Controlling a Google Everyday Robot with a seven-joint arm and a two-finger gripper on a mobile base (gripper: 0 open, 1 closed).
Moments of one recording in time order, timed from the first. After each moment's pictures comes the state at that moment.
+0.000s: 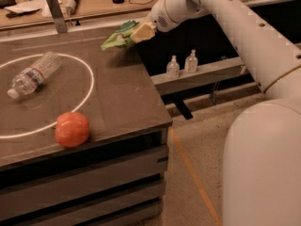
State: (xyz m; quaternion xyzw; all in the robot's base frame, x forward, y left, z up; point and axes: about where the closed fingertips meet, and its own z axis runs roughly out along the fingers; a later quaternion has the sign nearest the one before) arm 0.779 0.023 0.929 -0.52 0.72 0.15 0.43
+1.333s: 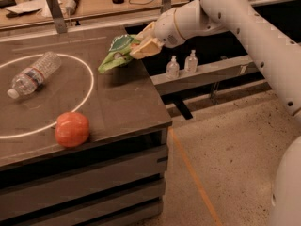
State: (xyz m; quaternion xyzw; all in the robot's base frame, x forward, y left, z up) arm 0.703 0.029 0.924 -0.62 0.61 0.19 0.46
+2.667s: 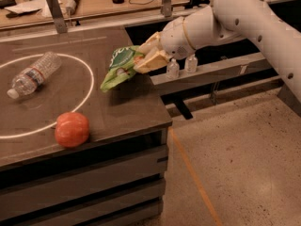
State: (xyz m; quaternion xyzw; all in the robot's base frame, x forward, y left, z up) arm 0.631 0.018 0.922 -0.65 0.58 0.21 0.44
